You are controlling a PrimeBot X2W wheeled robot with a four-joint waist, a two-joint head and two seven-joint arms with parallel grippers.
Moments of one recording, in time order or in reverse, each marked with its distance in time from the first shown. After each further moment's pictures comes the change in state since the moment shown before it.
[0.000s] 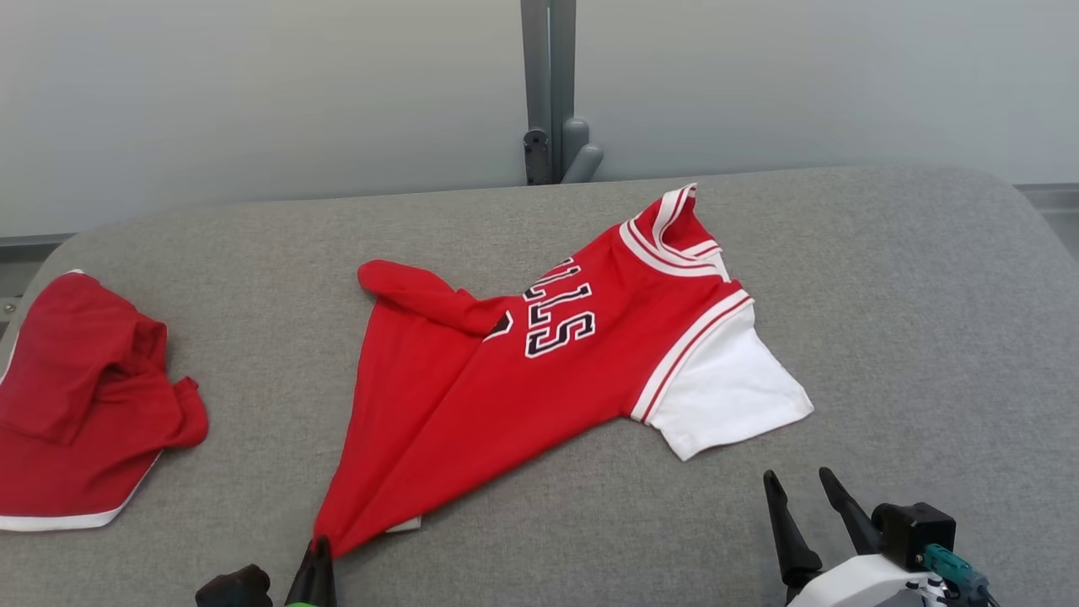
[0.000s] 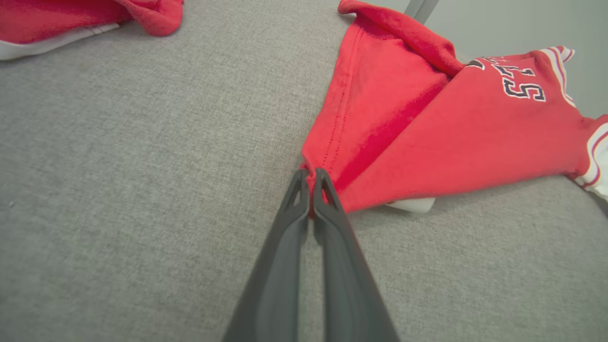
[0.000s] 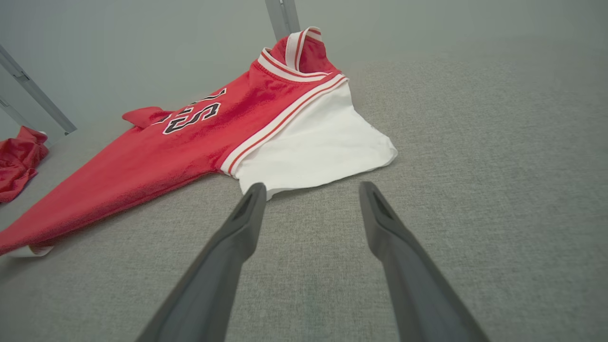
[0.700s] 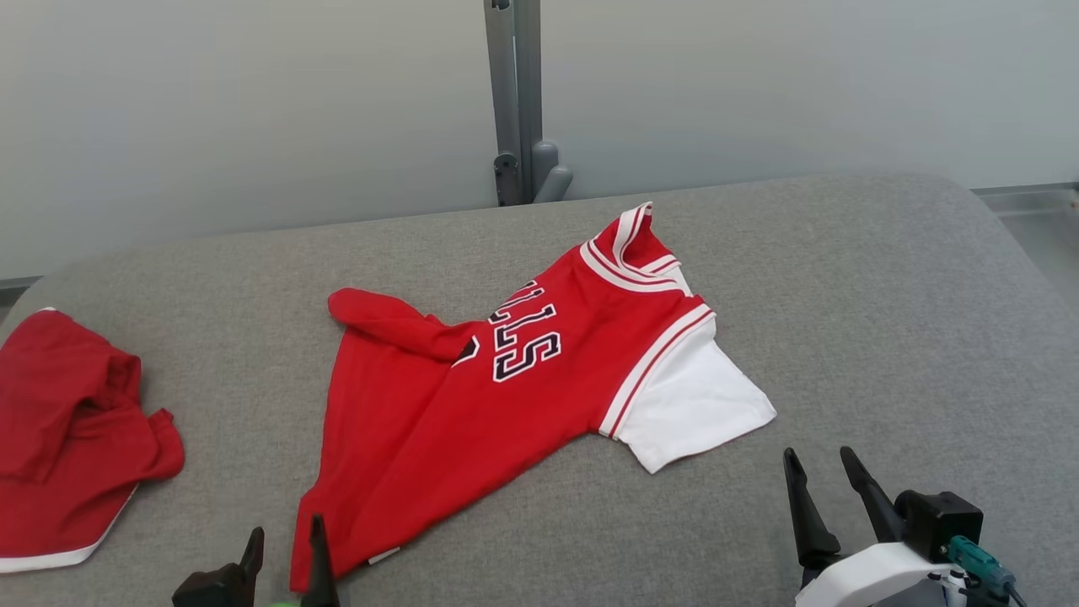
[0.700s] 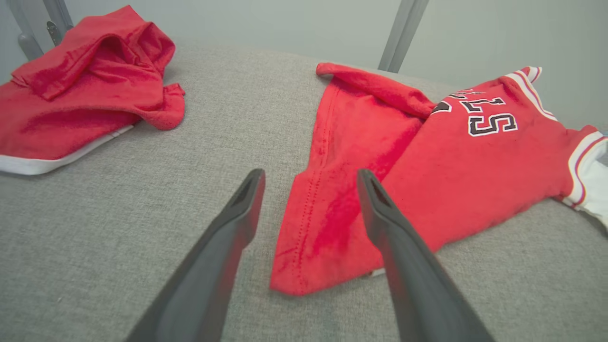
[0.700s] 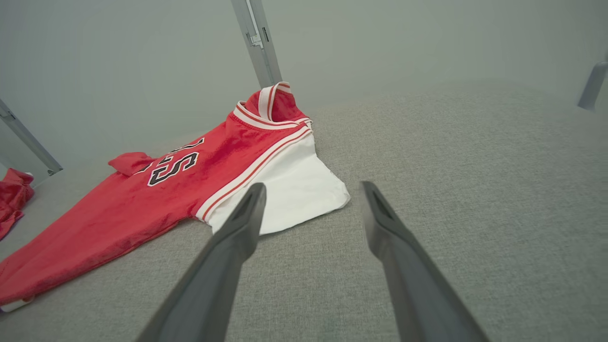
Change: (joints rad) left arm 0.063 0.001 0.090 -0.136 0.165 0.017 0.000; right arm 0.011 0.001 -0.040 -0.070 -0.012 0.000 0.000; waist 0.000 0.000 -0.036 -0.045
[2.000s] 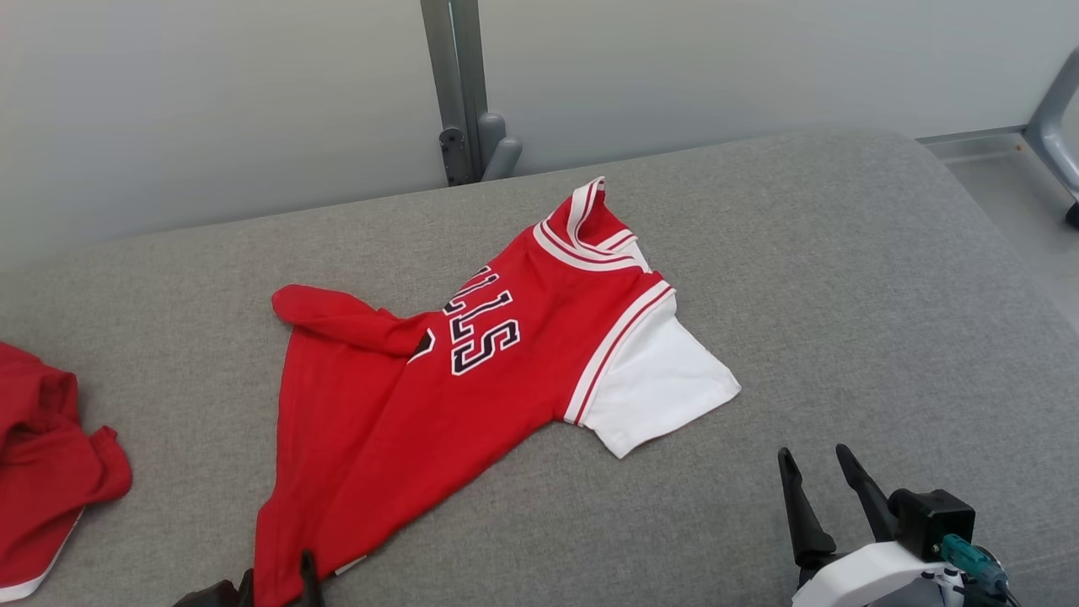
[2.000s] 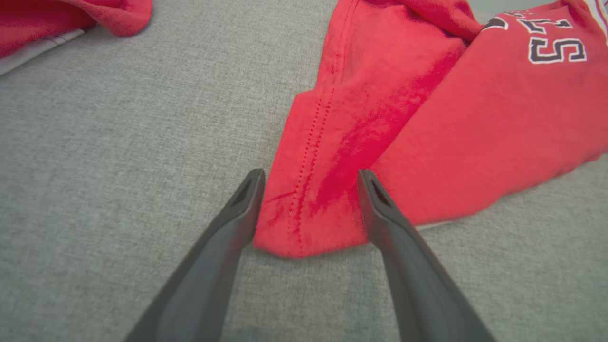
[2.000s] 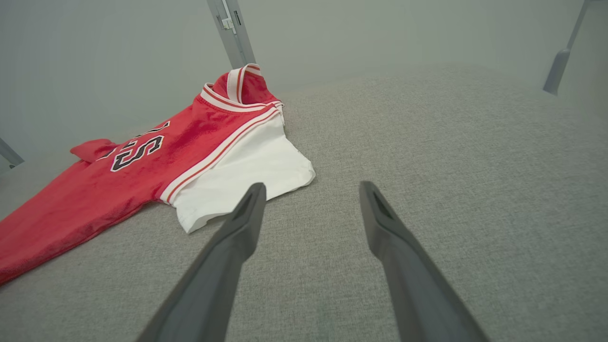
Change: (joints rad) left arm -0.050 0.000 0.009 0.196 -0.066 0.030 0.000; right arm 0.000 0.000 0.003 -0.003 -0.035 0.000 0.000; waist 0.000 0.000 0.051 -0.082
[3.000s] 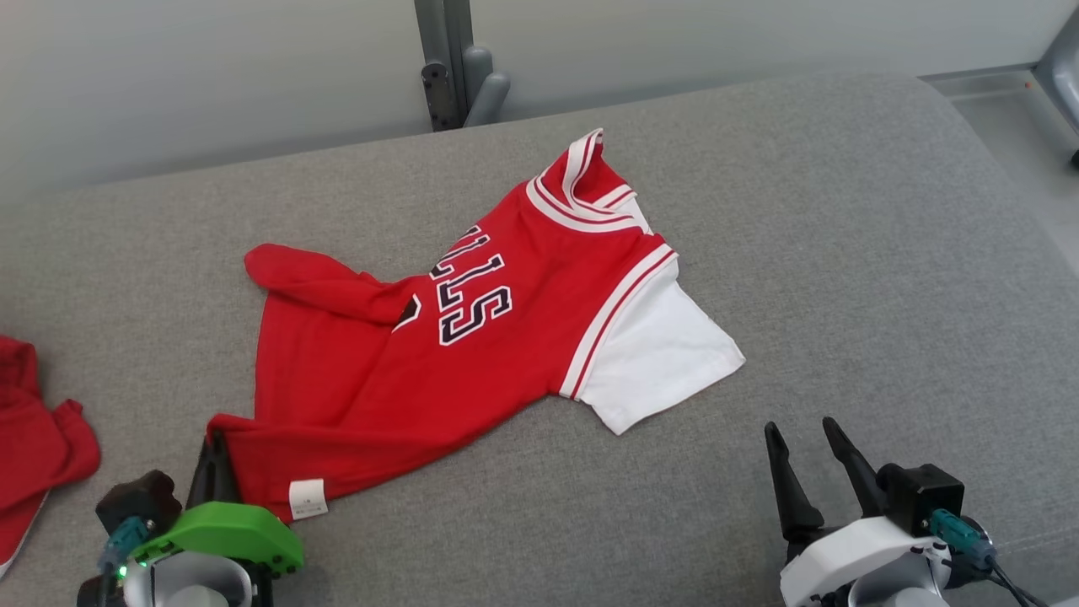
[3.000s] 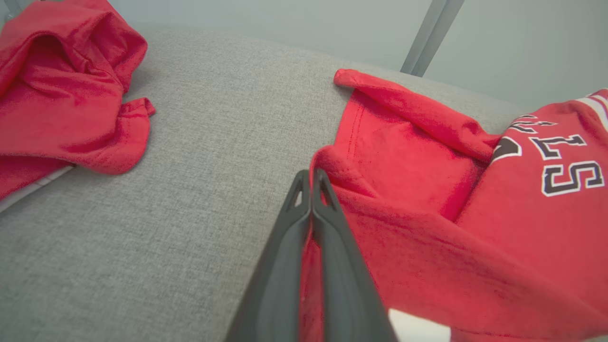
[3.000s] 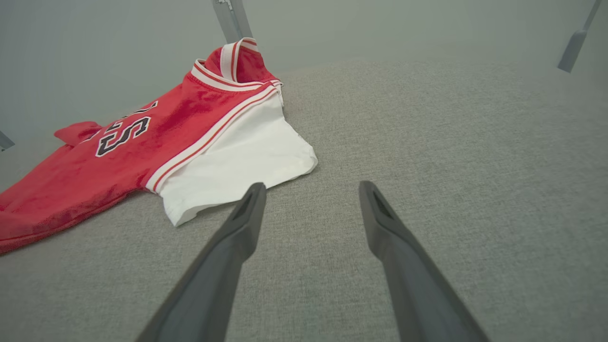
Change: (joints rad) left arm -0.164 0.001 0.128 -0.060 0.061 -0.026 0.000; right arm -0.041 0.000 0.018 0.002 0.001 0.000 0.000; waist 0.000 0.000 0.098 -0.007
